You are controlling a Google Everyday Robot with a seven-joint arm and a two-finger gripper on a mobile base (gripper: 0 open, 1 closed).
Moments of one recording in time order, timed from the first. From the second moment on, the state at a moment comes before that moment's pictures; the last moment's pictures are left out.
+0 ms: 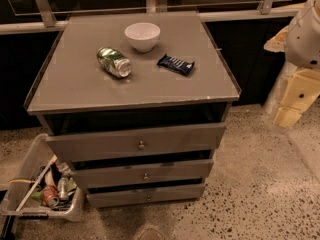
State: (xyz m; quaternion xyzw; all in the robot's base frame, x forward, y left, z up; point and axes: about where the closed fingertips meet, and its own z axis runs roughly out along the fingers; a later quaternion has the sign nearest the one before) arm 0.438 -0.217 0.976 -0.60 0.78 -0.03 0.16
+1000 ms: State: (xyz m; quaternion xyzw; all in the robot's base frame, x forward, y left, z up) arm 0.438 -0.204 0.940 -0.62 0.76 0.00 0.19
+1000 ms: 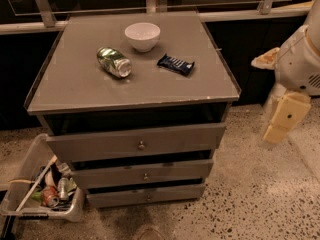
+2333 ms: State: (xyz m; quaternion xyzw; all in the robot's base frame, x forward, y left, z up) arm 0.441 -0.198 0.916 -0.65 0.72 0.01 0.26
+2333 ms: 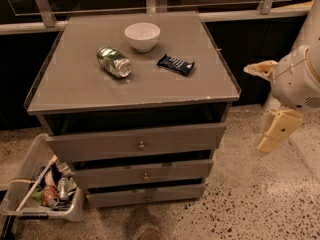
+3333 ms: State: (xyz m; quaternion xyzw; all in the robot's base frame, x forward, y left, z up) arm 0.475 -0.183 0.847 -0.64 0.66 0.08 0.38
